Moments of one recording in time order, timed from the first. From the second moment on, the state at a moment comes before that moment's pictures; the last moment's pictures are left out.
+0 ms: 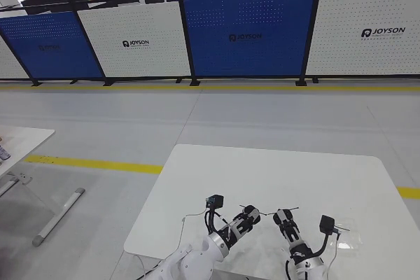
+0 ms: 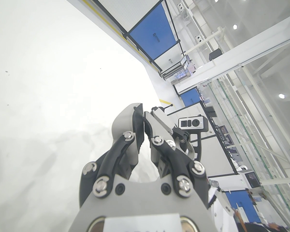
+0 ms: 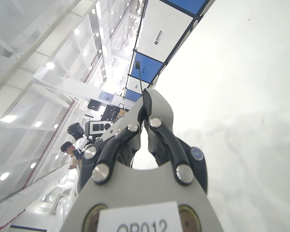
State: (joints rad) left arm 1.53 -1.24 -0.99 -1.72 0.27 -0.04 -0.06; right arm -1.63 -1.27 1.11 -1.67 -0.18 -0.15 -0.04
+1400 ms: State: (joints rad) left arm 1.52 -1.25 -0.97 -1.72 0.32 0.04 0.00; right arm -1.66 -1.28 1.15 -1.67 -0.16 -0.18 -0.03
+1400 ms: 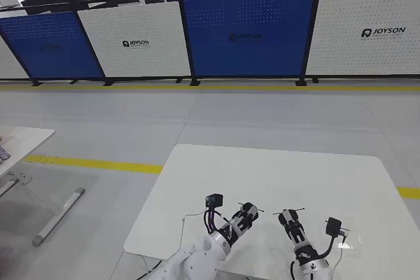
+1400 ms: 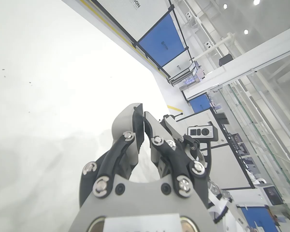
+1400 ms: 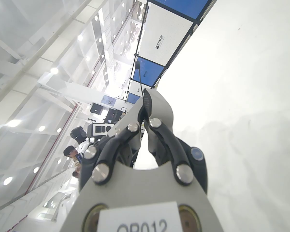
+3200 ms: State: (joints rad) left arm 1.52 -1.25 -0.97 -1.72 0.32 0.04 0.00; right arm -1.58 -1.30 1.10 -1.63 -0.20 -0.13 0.04
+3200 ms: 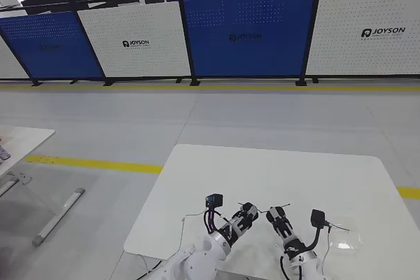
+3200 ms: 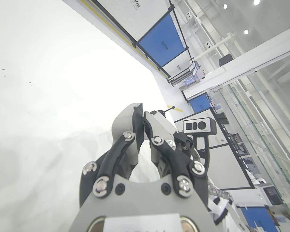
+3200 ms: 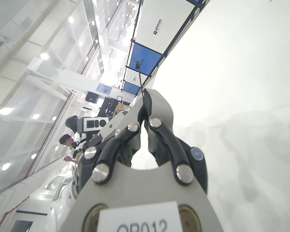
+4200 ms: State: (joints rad) left arm 1.52 -1.26 -0.96 -1.72 0.31 0.01 0.01; right arm -1.61 -1.30 1.14 -1.64 -0.14 -0.19 0.08
